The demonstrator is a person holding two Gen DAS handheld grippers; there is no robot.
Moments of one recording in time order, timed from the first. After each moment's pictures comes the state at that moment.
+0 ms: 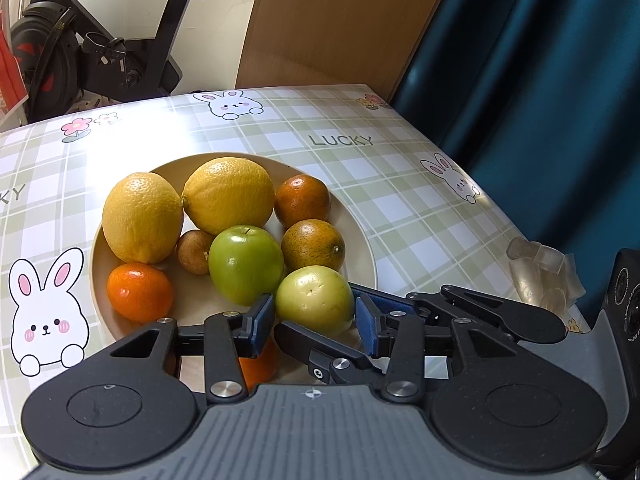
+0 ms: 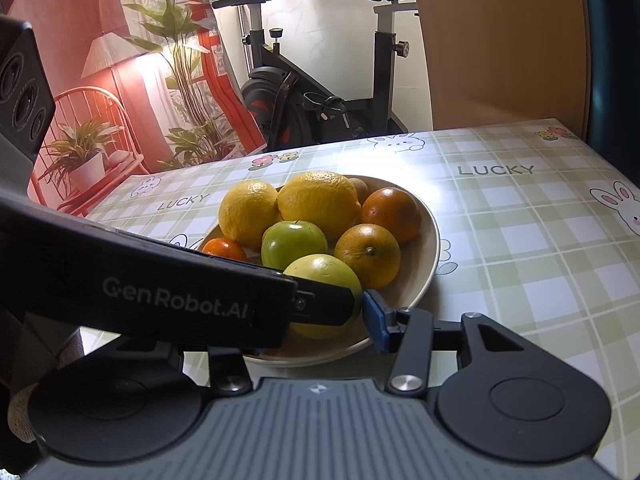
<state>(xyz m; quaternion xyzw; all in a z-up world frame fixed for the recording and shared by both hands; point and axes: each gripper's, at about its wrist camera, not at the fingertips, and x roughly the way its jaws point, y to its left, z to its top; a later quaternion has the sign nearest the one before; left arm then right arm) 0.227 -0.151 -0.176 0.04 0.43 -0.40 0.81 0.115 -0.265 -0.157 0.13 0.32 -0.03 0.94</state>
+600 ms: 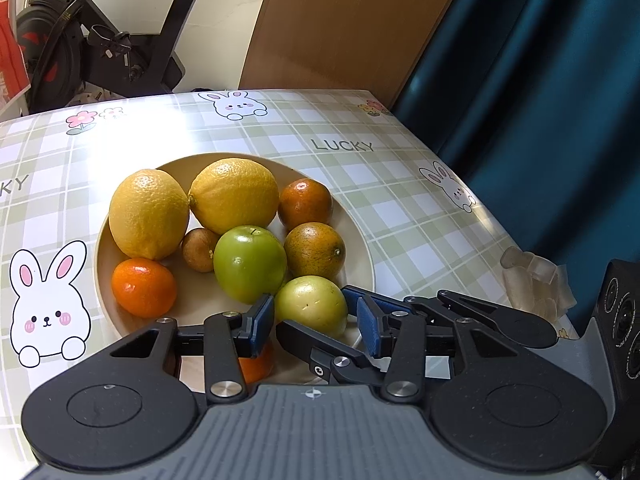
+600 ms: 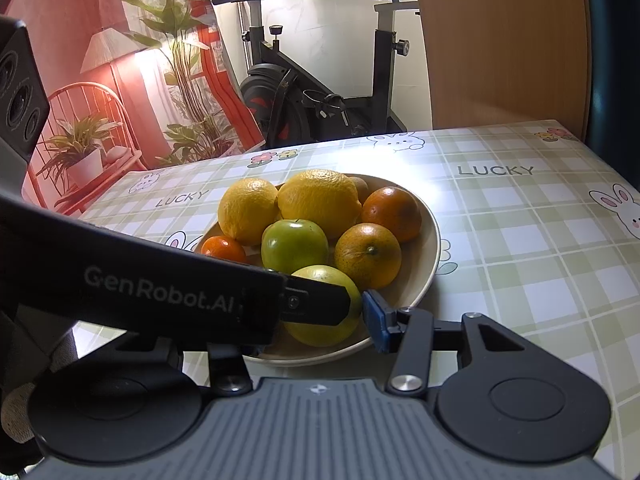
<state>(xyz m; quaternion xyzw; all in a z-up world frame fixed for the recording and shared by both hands) 0.230 -0.143 -0.172 0.02 0.43 -0.40 0.81 0.117 -0.266 -0.158 0.13 0.32 -0.03 0.94</state>
